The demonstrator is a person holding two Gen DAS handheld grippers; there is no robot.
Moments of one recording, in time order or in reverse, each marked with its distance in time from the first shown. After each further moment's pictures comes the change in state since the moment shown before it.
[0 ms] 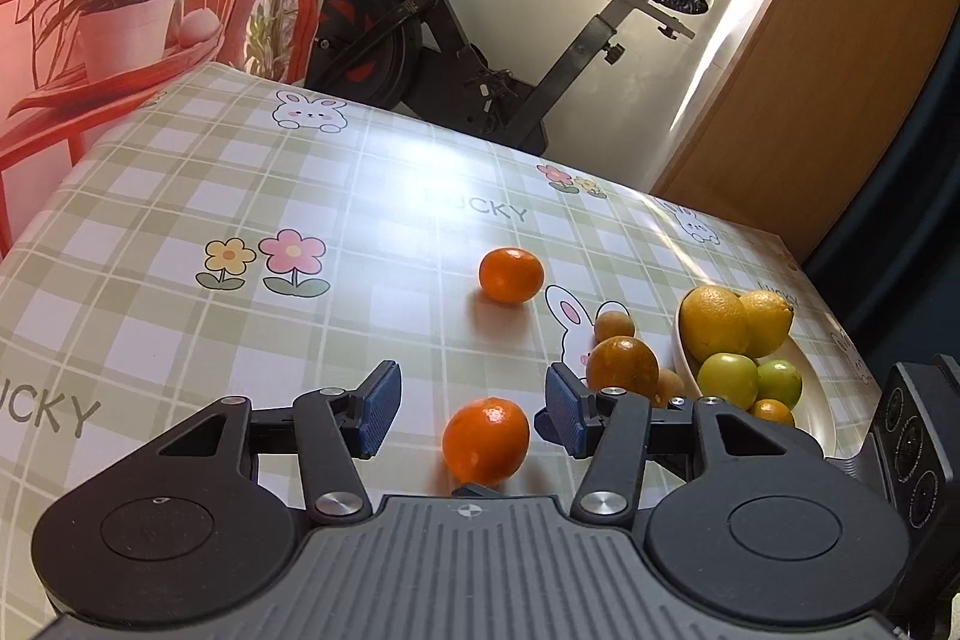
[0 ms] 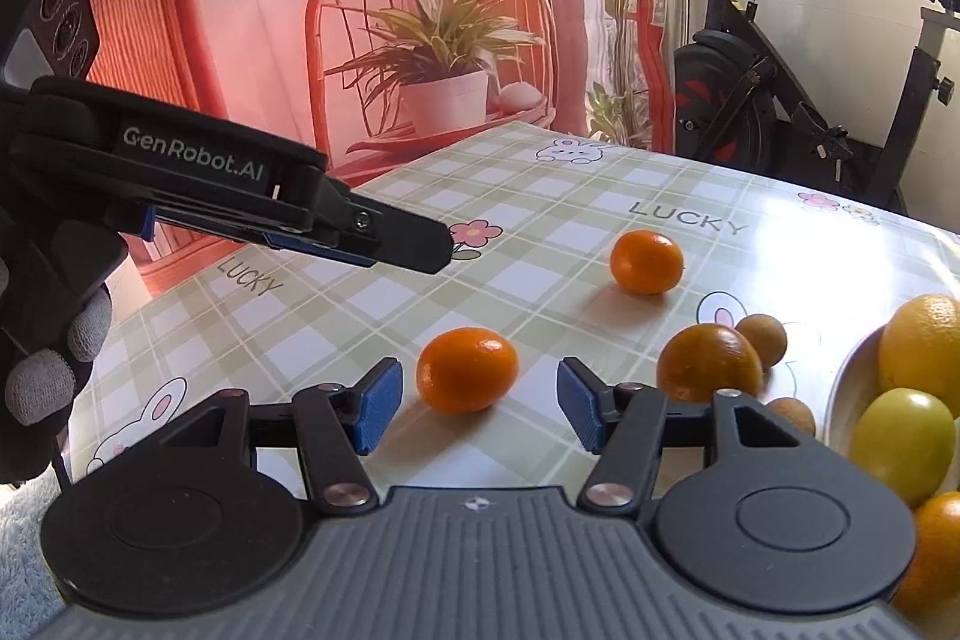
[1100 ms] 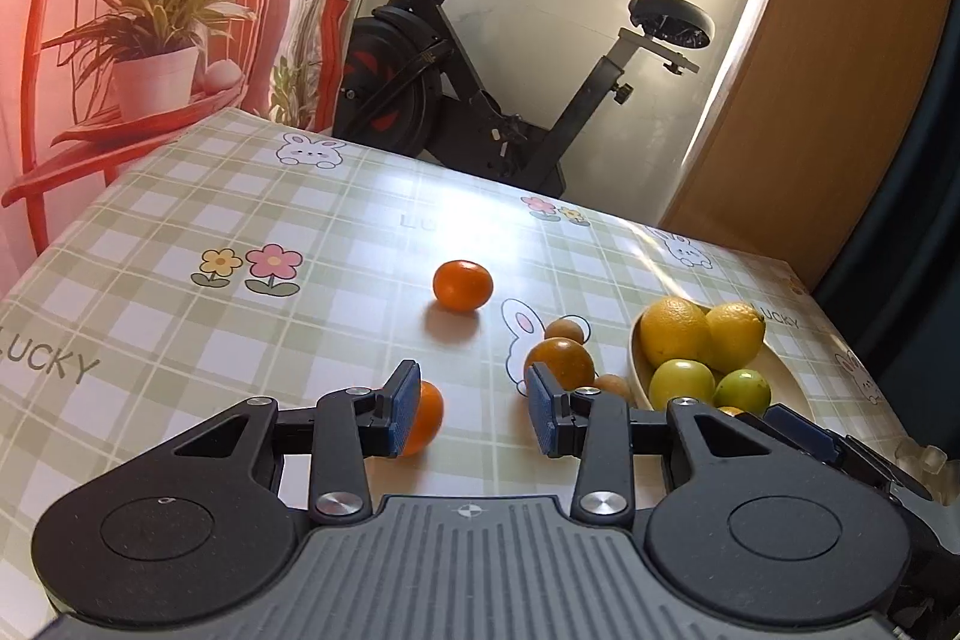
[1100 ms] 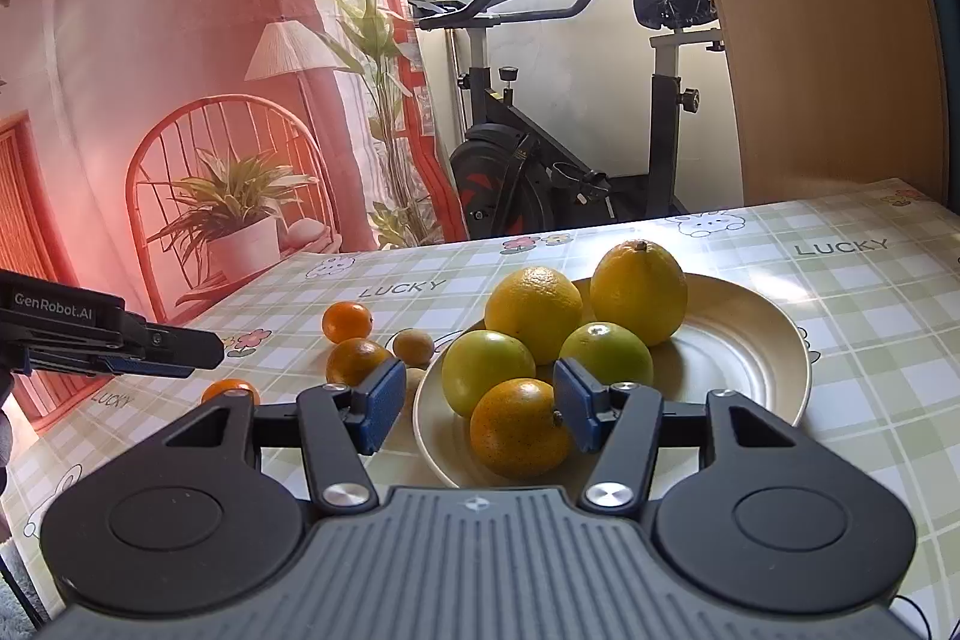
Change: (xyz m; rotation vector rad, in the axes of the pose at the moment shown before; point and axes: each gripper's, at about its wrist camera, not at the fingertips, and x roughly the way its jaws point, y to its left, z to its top) left arm -0.034 -0.055 -0.023 -0.004 -0.124 0.116; right arm -0.138 -0.078 -0.063 0.272 -0.283 -0.316
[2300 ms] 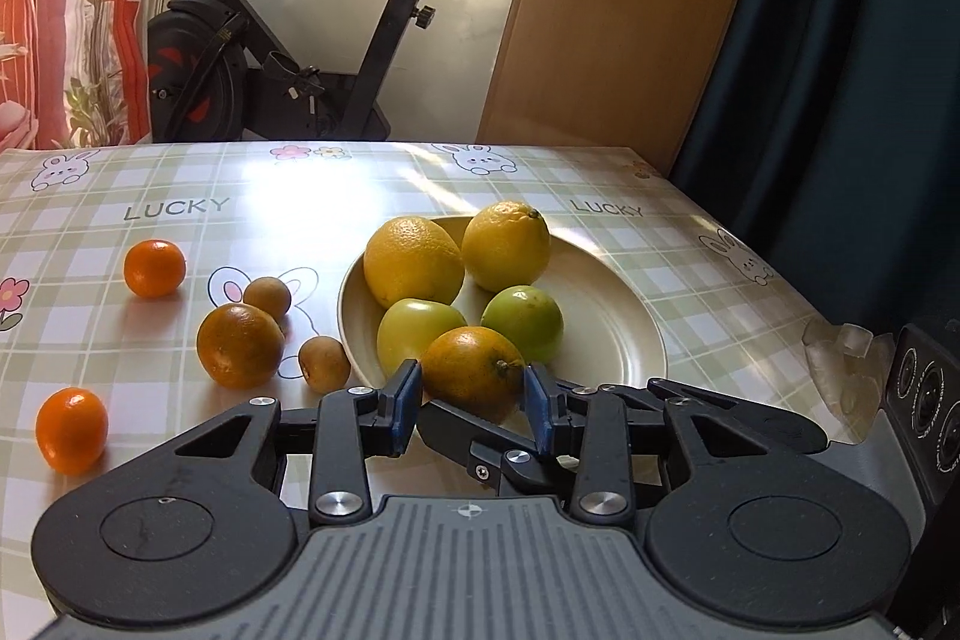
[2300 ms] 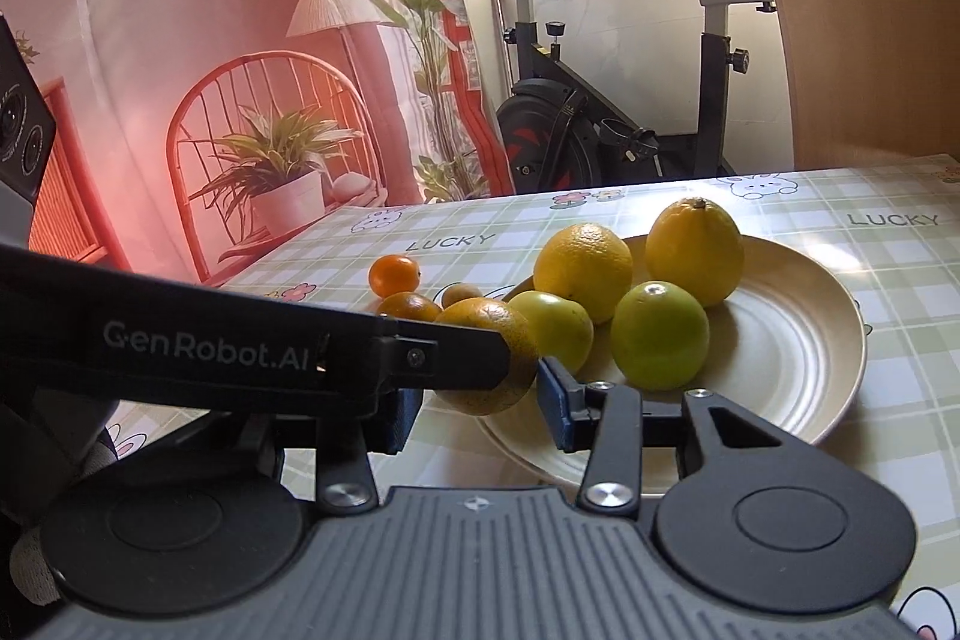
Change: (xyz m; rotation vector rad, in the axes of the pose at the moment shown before) left arm 0.051 -0.135 -0.031 0.253 0.104 -0.234; right arm 0.006 0.001 0.001 -0.008 0.098 0.090
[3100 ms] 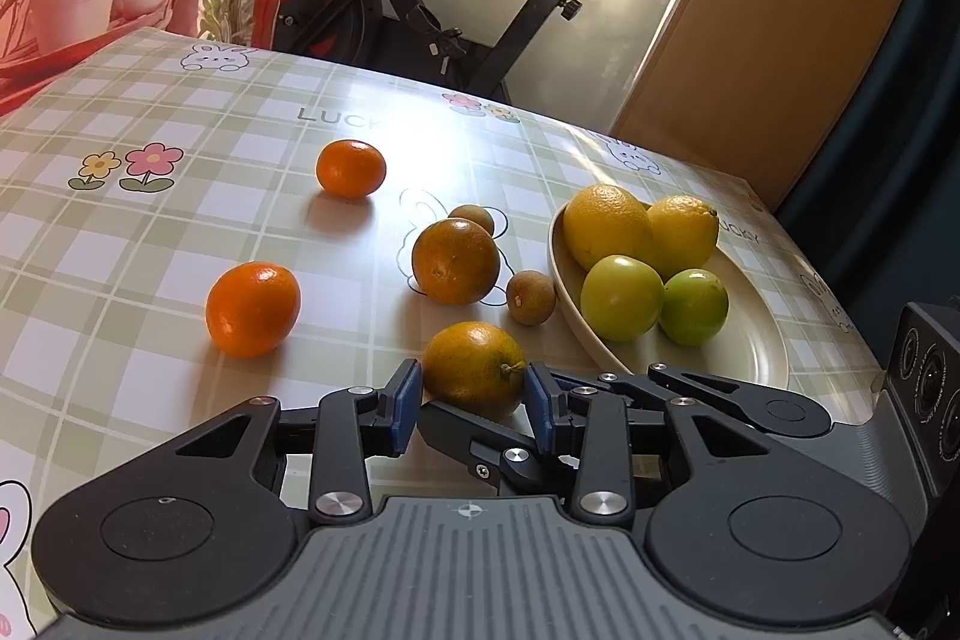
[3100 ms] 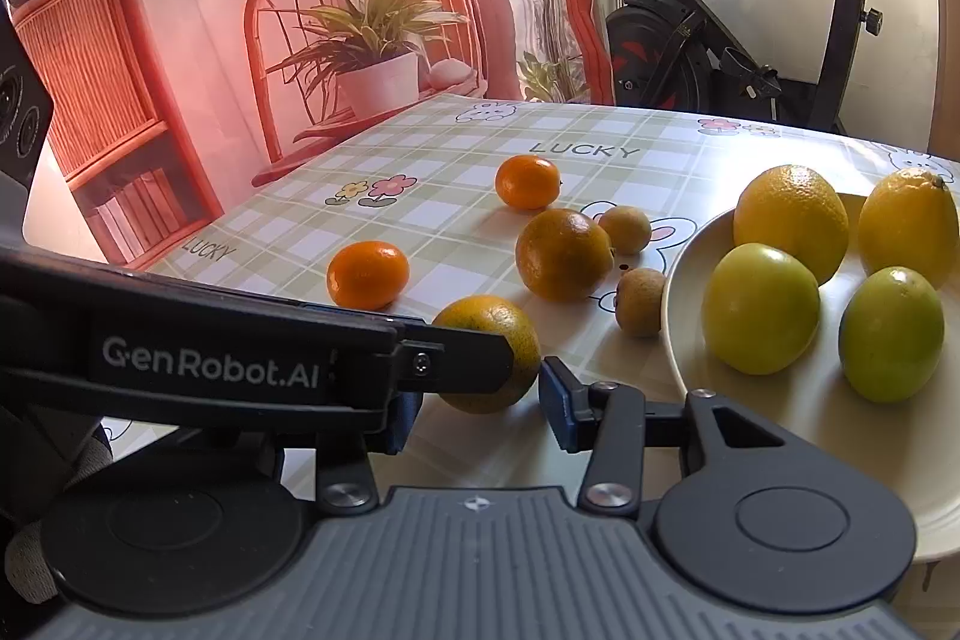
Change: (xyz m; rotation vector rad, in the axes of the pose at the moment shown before) left arm -0.025 0.080 -0.028 -0.234 0.023 0.118; right arm 0.069 0.057 -0.002 -0.155 0.219 0.142
